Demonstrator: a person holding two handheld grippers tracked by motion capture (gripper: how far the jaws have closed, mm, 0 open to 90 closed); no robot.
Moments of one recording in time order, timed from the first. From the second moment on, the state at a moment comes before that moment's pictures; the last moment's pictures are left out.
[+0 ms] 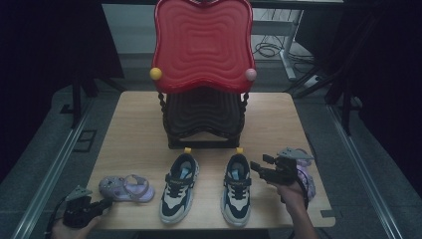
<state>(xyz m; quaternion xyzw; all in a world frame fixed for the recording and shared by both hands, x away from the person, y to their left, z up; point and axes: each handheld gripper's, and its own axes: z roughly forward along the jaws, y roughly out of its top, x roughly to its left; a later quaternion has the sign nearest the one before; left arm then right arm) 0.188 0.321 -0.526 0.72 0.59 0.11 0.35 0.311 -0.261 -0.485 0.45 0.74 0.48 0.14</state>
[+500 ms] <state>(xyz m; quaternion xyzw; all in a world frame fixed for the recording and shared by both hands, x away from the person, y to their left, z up) 0.195 0.331 -0.528 0.72 0.60 0.11 0.35 0.311 -0.261 -0.486 0.45 0.74 0.48 0.13</state>
